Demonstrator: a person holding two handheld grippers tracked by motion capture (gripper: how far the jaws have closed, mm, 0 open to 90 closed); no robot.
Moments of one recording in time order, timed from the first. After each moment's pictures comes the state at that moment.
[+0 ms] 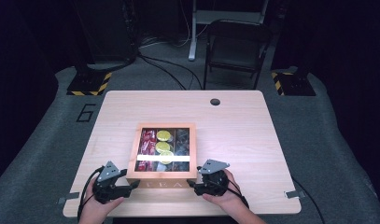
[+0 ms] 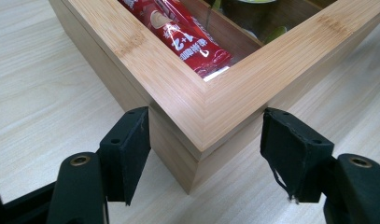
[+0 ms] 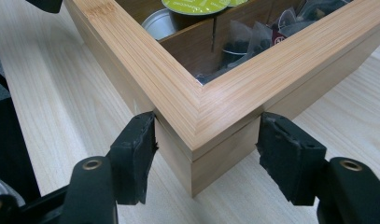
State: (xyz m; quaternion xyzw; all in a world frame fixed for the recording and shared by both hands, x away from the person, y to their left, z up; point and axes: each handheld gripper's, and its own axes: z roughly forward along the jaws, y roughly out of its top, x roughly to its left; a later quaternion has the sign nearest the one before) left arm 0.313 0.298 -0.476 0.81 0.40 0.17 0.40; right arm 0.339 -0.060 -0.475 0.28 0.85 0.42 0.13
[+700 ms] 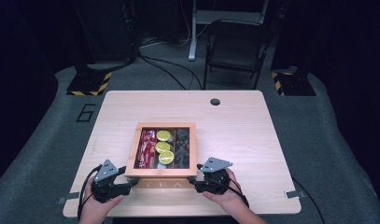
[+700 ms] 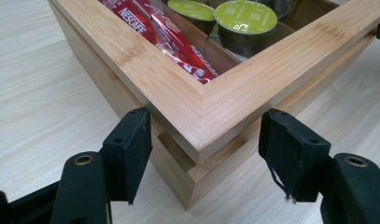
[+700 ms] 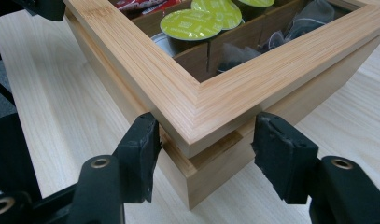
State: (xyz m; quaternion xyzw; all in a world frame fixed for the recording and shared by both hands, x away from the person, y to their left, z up) left arm 0.312 0.298 -0.465 0.80 0.39 0.18 0.42; right arm 0.339 -0.062 -0.466 0.28 0.84 0.44 0.14
